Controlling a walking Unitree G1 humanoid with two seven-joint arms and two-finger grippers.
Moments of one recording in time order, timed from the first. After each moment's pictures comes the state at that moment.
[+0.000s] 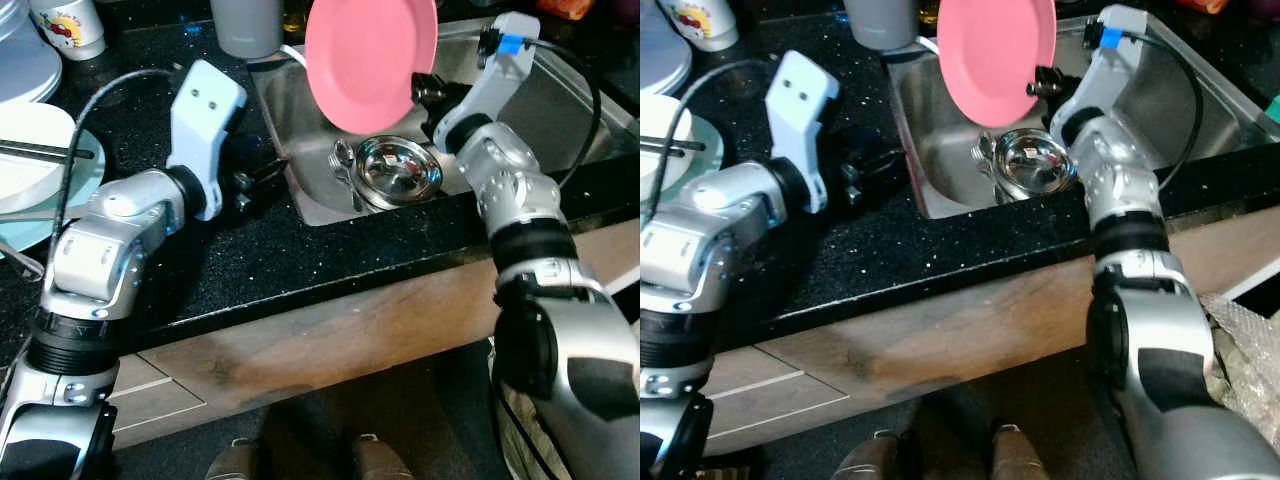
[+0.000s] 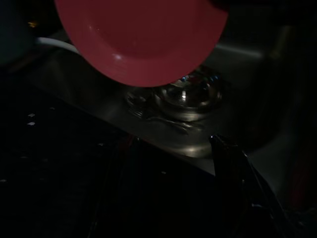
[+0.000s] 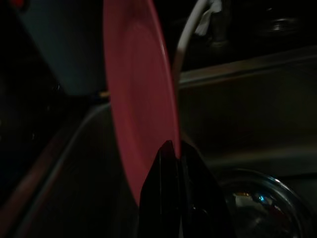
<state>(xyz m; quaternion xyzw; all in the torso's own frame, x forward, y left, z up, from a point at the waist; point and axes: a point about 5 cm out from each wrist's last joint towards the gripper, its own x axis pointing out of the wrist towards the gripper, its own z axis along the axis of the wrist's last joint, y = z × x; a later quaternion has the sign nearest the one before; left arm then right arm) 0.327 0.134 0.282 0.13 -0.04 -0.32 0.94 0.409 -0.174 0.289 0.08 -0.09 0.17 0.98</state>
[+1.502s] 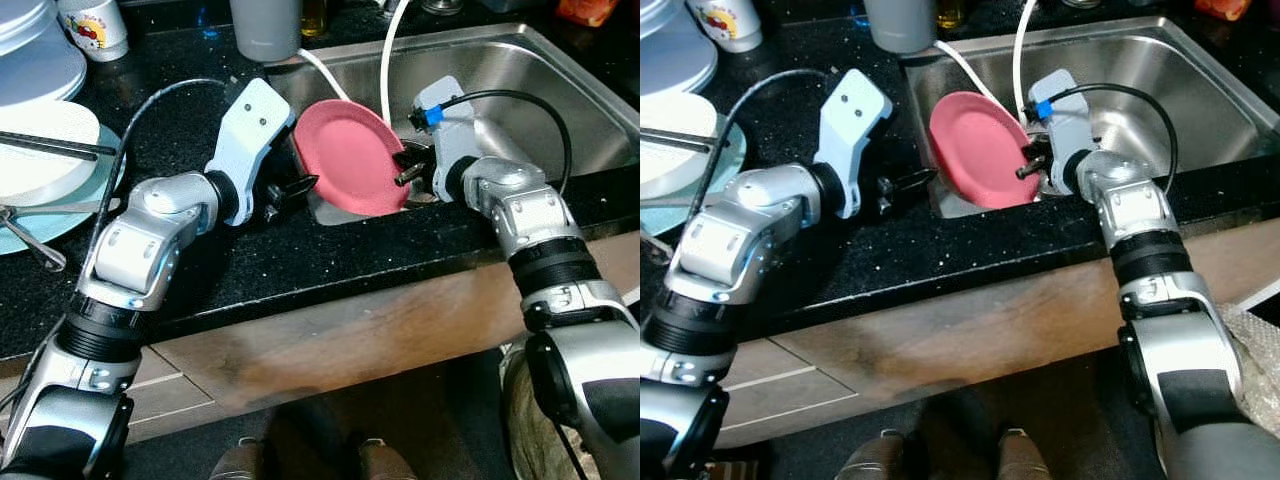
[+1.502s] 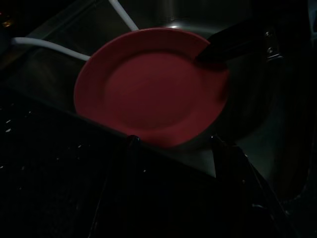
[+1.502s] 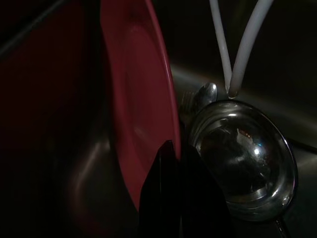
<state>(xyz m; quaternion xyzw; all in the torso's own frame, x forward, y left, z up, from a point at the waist) 0.335 0.114 0.279 0.17 -0.03 -0.35 0.92 0.403 -0.177 0.258 -0.17 0.08 0.23 0.95</state>
